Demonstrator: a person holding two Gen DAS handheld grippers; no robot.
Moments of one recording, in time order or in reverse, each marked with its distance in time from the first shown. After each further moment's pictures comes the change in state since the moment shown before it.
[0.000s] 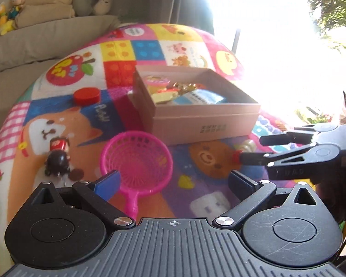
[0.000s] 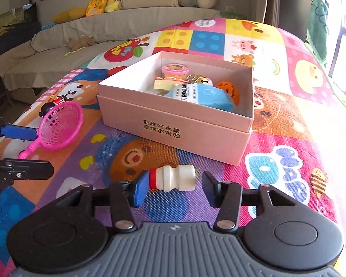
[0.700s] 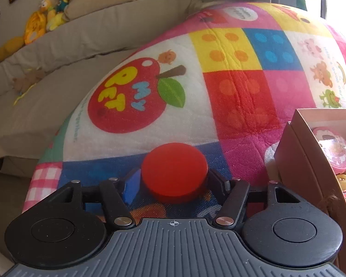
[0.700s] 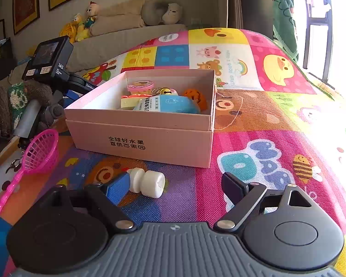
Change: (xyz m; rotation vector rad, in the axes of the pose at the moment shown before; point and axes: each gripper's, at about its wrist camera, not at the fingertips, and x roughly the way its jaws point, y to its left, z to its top) left arm 0.198 0.126 0.119 -0.072 0.138 0.464; right arm 0.003 -0.024 -0.013 0.157 -0.099 -0.059
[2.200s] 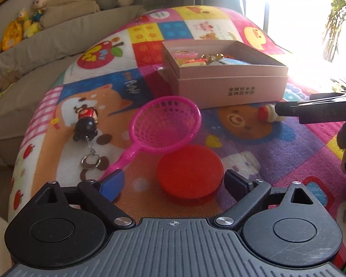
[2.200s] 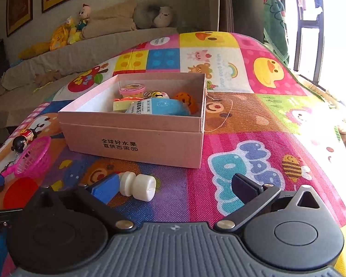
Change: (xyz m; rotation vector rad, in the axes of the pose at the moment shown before) left arm -0.216 -0.029 -0.194 0.092 -0.049 -0.239; right arm -0.006 0.001 -0.002 -0.002 -0.016 -0.054
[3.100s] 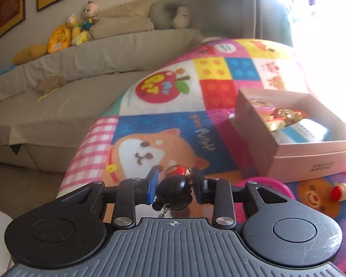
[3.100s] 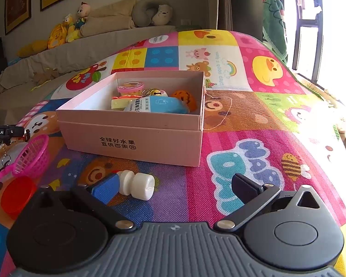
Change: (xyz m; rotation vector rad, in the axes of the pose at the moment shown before) left arm 0.010 0.058 0.063 -0.115 -0.154 0.195; right arm 0.002 0.001 0.001 0.007 0.009 -0.009
